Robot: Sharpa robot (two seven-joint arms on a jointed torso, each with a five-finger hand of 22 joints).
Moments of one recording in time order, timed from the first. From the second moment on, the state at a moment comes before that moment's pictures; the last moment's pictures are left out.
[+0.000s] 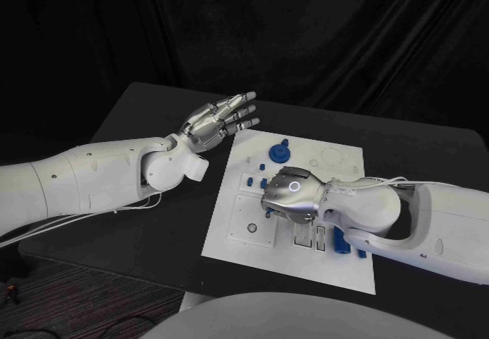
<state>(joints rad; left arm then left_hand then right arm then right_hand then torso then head) 1.24 -0.80 -0.21 1.35 0.06 0.28 0.65 1.36 0.24 -0.19 0.19 0.41 0.36 0.12 0.09 0.05 0.01 0.09 0.17 0.03 0.04 0.19 0.07 0.02 0.16 0.06 0.29 0.03 0.16 1.23 -0.70 -0.21 1.77 -2.19 -0.11 -0.04 1.52 -0.11 0.29 0.10 0.21 1.16 0.10 0.09 0.18 1.28 0.04 0.14 0.10 1.41 -0.03 1.16 0.90 0.12 1.37 0.06 0.88 1.31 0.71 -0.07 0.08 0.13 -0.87</state>
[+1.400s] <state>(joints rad) 1.24 -0.80 -0.21 1.35 0.06 0.29 0.63 1.35 0.25 -0.19 0.19 0.41 0.36 0.13 0.09 0.05 0.02 0.09 0.17 0.03 0.04 0.19 0.07 0.02 0.16 0.06 0.29 0.03 0.16 1.22 -0.70 -0.21 1.78 -2.18 -0.09 -0.04 1.51 -0.12 0.31 0.09 0.21 1.15 0.10 0.08 0.17 1.28 0.04 0.14 0.11 1.41 -0.03 1.15 0.89 0.12 1.37 0.06 0.88 1.31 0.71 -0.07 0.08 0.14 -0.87</state>
